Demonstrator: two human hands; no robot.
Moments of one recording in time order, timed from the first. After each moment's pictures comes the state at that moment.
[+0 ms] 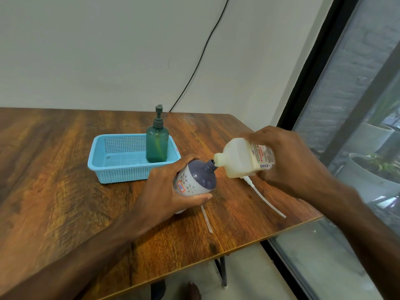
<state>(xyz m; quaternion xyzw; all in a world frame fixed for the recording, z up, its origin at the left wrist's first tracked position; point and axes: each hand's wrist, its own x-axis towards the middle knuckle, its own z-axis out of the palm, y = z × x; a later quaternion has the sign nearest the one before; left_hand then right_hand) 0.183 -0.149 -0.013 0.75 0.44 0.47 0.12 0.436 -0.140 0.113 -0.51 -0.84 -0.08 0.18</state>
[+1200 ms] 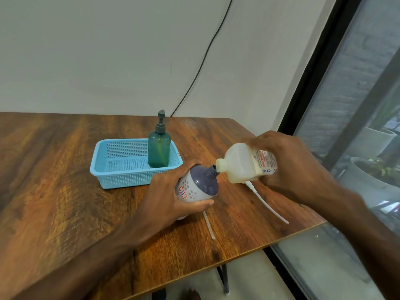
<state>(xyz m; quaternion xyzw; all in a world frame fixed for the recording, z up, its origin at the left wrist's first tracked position) 0.182 -0.147 -0.014 0.75 0.44 0.48 0.13 0.432 -0.142 0.118 -0.51 -0.84 -0.09 0.18</state>
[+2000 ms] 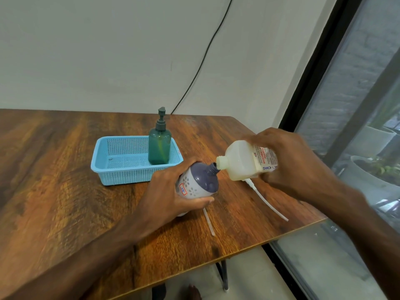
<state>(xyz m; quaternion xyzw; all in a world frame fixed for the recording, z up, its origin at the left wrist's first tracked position) 0.182 -0.149 -0.013 0.75 0.44 0.48 0.13 0.429 -0.147 0.120 -0.51 -0.84 -0.08 0.17</state>
